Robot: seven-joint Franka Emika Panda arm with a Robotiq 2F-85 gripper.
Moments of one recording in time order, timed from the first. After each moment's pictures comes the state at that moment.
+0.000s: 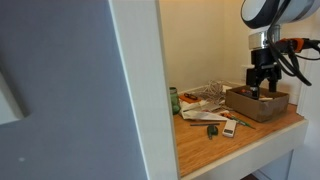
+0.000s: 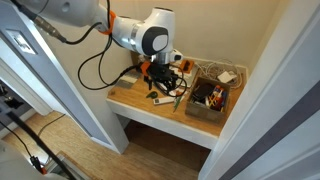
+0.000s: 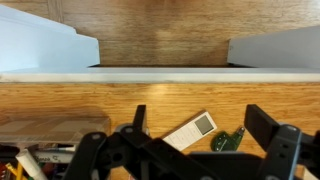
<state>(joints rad) -0.03 0.10 -0.13 -2.16 0.01 2.13 -0.24</state>
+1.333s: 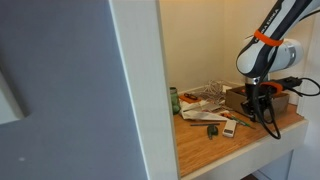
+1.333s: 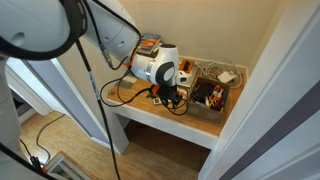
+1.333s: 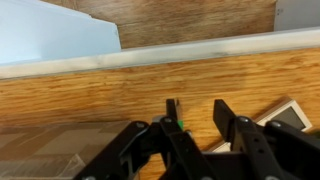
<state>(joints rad) -0.06 0.42 -0.12 -2.11 -0.08 2.49 -0.07</state>
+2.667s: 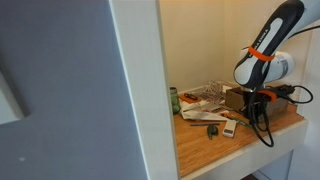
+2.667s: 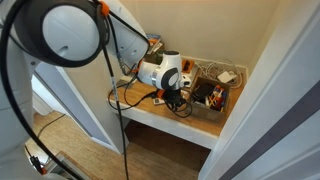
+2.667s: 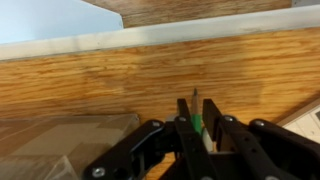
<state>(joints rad) -0.07 0.56 -0.13 -2.02 -0.09 2.55 -0.07</state>
